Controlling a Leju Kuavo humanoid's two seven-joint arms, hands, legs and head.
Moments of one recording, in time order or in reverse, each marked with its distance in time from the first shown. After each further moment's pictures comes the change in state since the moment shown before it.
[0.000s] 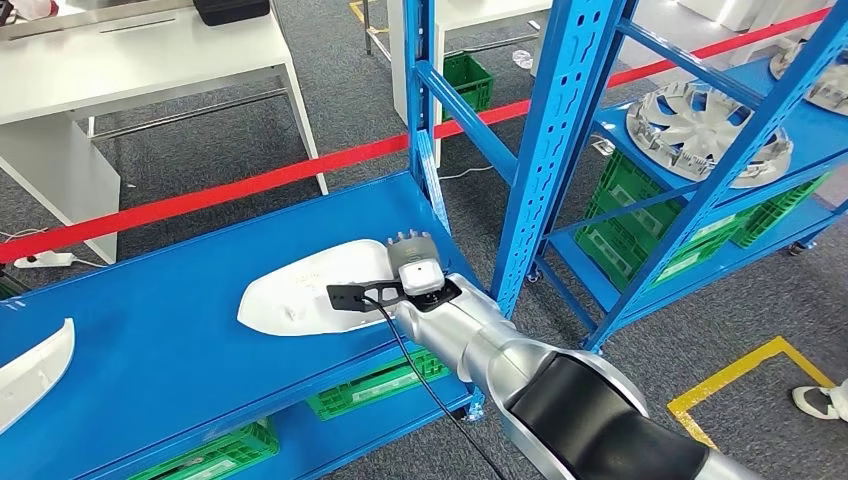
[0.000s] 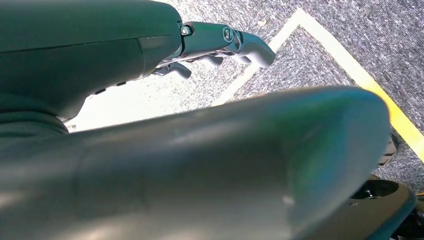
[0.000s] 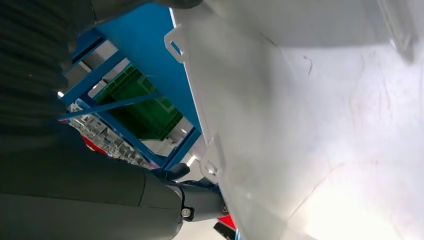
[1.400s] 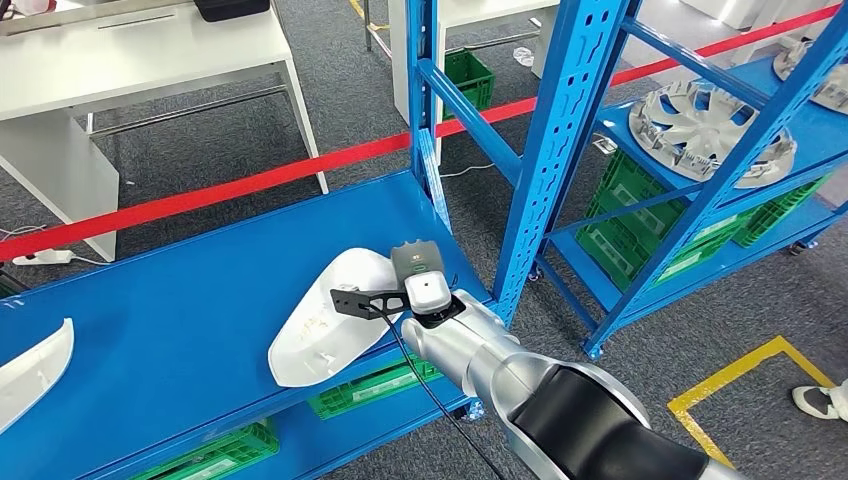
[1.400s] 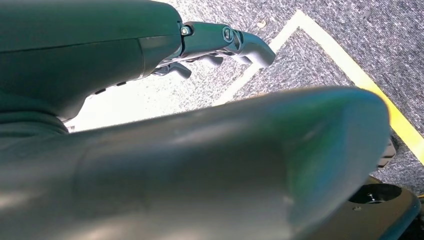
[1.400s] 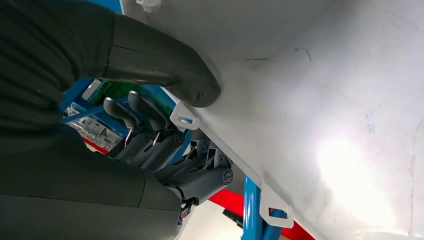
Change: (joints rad) left arm 0.007 0.007 0.000 0.000 -0.001 0.000 -0.020; right arm 0.047 -0.008 -0.008 0.000 0.060 -0.187 -0.002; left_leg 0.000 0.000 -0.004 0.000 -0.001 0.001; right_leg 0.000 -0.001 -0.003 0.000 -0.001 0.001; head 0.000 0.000
